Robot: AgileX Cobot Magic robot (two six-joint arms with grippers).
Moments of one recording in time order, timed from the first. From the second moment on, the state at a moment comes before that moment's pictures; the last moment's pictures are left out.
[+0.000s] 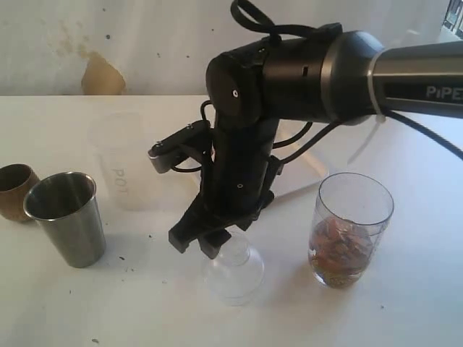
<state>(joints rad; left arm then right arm) 0.07 0.00 -0.01 0.01 0.23 0.16 0.66 1.87 -1.44 0.06 1.06 -0.08</state>
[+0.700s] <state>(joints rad) 0.07 0.00 -0.01 0.01 0.23 0.16 0.66 1.94 -1.44 0.03 1.08 -0.05</state>
